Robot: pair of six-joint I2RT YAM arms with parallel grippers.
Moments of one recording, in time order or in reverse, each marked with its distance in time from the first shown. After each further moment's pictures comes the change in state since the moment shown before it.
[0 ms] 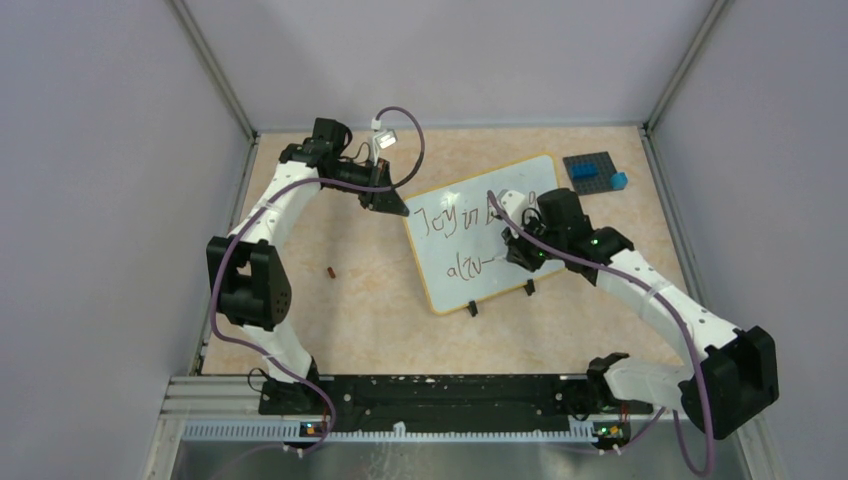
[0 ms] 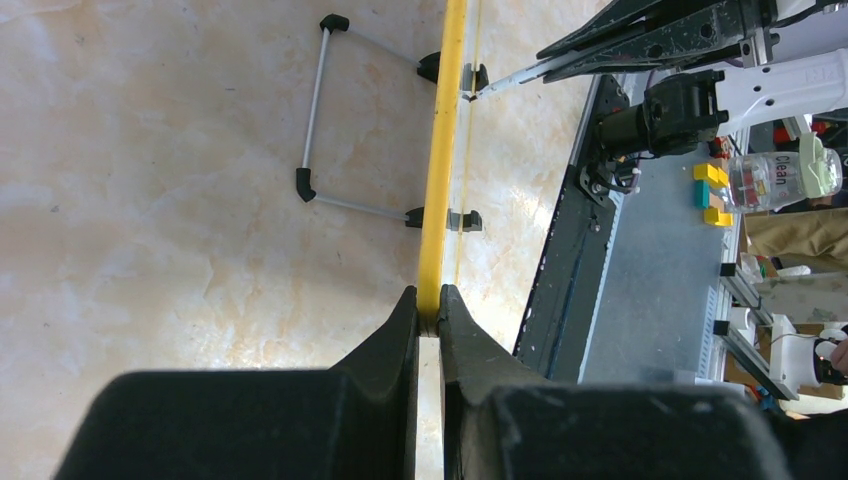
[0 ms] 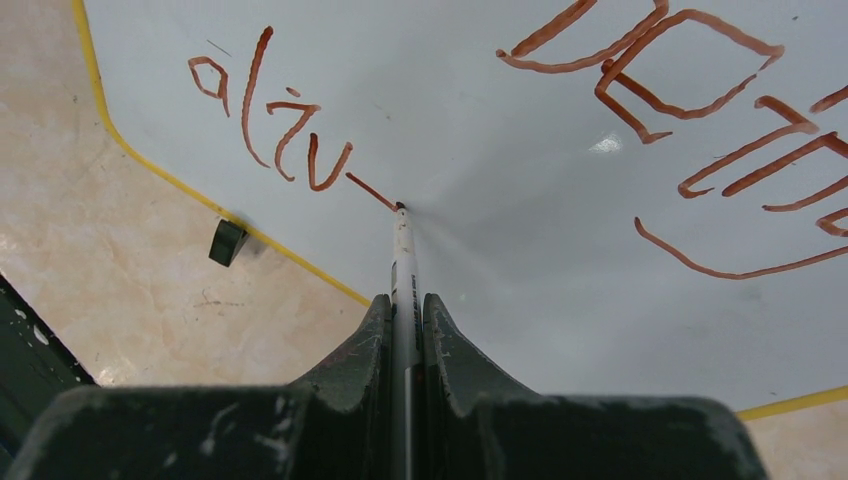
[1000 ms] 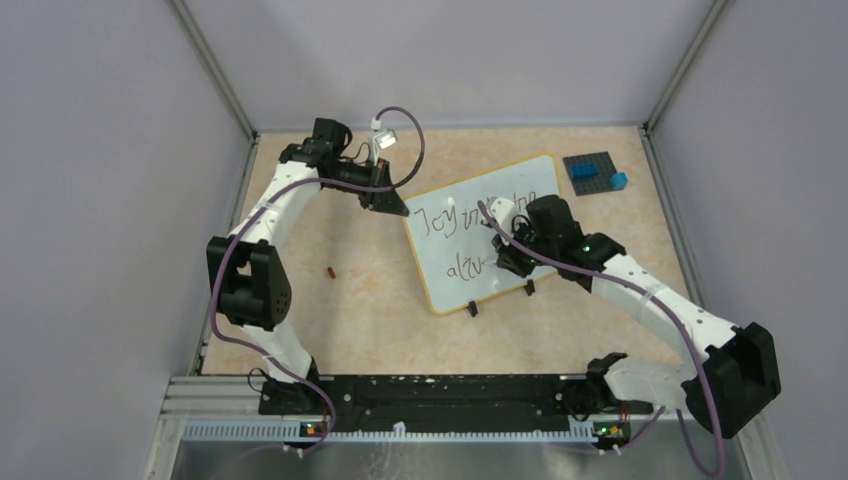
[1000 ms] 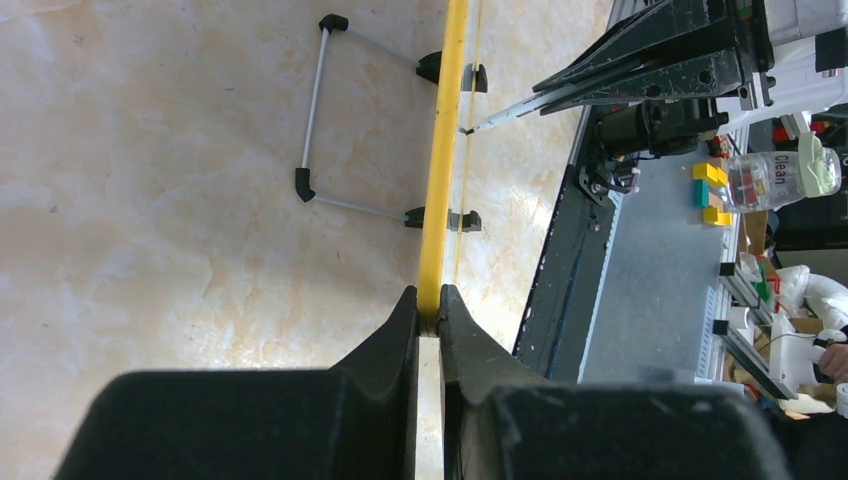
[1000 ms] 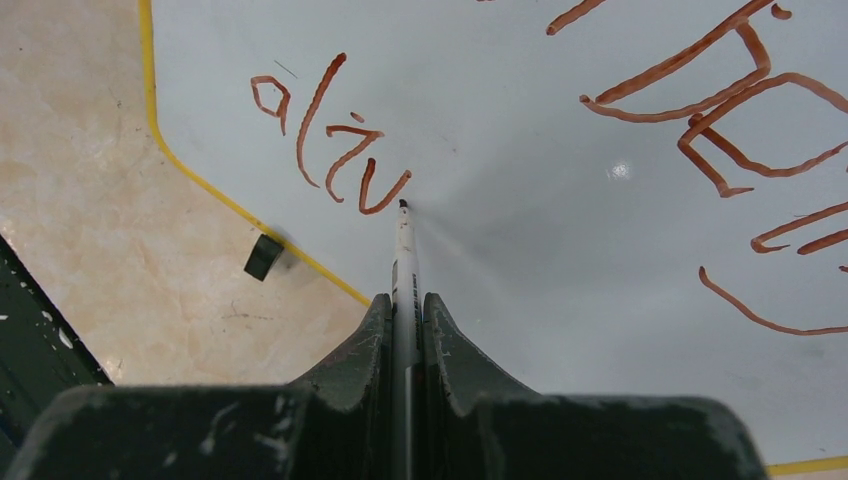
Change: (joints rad) left arm 0.000 0.000 0.000 0.000 0.003 0.000; right arm 0.081 -0.008 -0.022 0.049 0.006 0.021
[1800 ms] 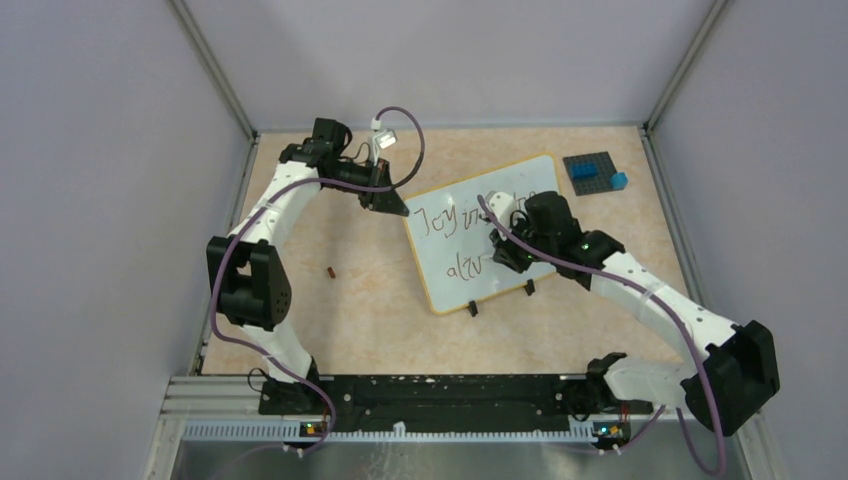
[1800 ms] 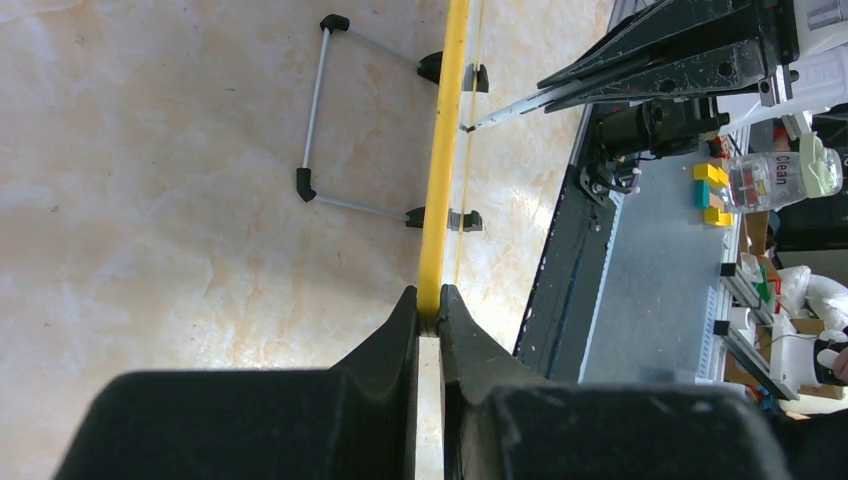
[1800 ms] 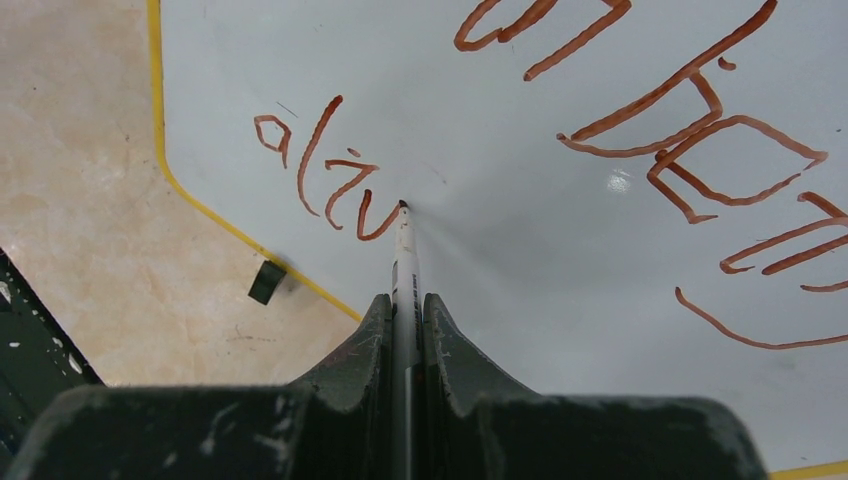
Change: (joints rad) left arm 0.000 0.000 -0.001 0.002 -0.003 0.000; right arm 0.011 0.019 0.026 0.025 0.021 0.033
